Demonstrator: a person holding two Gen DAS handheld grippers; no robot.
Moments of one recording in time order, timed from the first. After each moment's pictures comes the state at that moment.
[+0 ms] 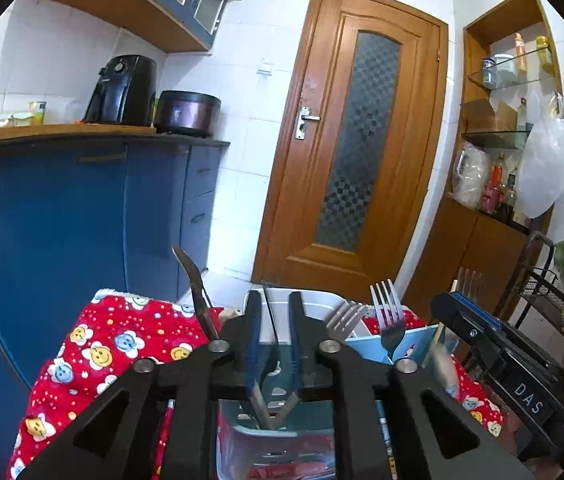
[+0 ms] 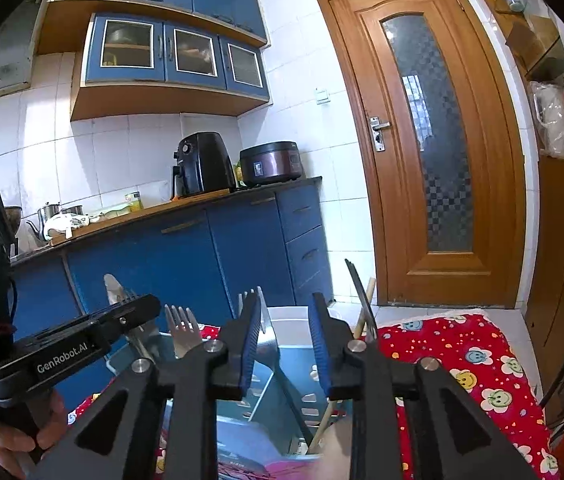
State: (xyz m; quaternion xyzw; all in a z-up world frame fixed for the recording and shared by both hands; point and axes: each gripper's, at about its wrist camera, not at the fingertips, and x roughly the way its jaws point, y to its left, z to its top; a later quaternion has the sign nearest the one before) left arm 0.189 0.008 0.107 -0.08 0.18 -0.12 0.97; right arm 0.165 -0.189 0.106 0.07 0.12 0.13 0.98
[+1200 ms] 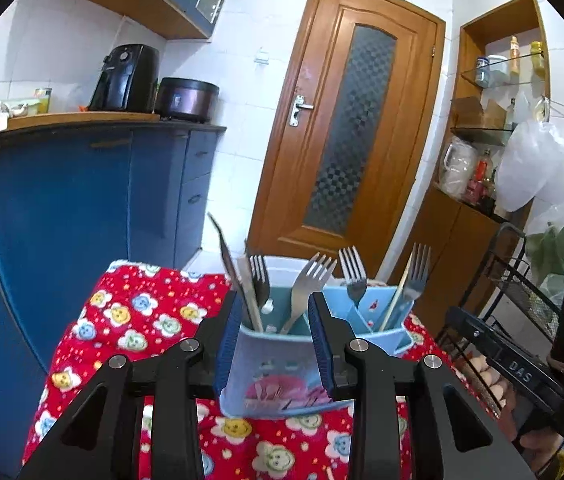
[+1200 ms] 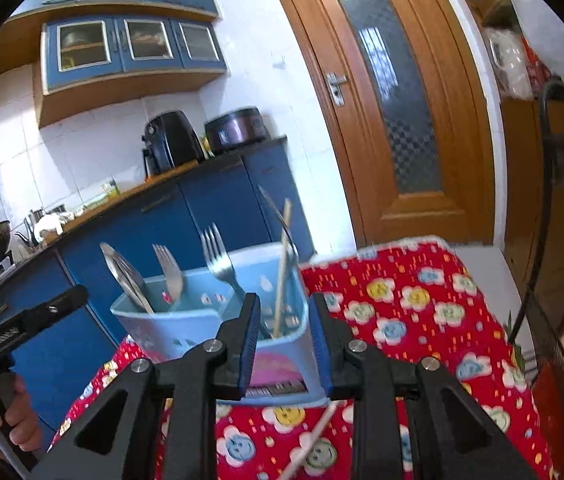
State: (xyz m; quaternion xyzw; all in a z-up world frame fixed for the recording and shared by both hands) left arm 0.126 0.032 0.118 -0.09 0.22 -0.14 0.96; right arm 0.118 -0.236 0.087 0.13 0.22 0.09 0.96
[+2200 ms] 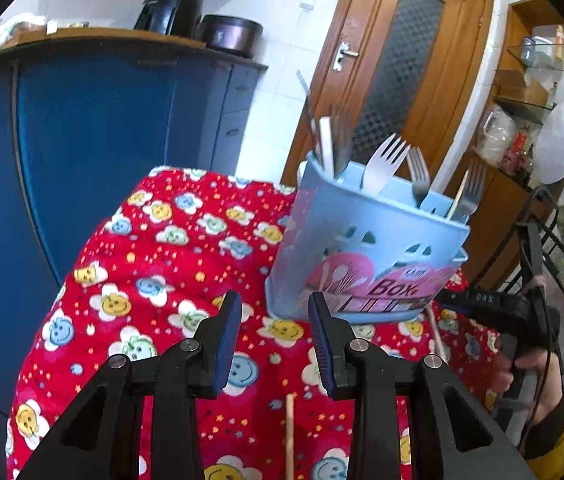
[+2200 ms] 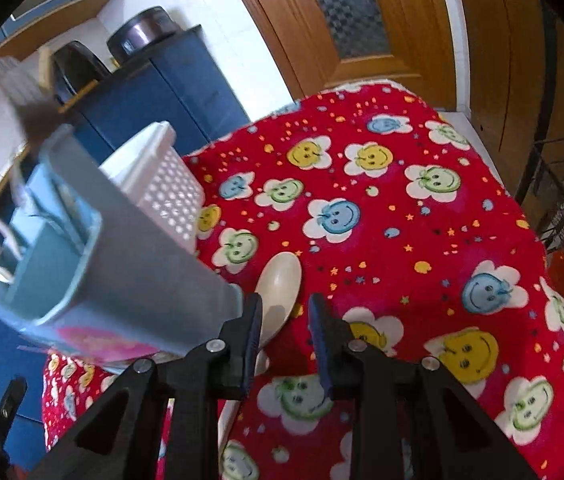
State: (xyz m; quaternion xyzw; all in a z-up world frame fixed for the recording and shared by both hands) left arm 0.112 0.060 0.045 -0.11 0.32 -0.09 0.93; right arm 0.208 -0.272 -0.007 0.20 0.44 0.02 0.88
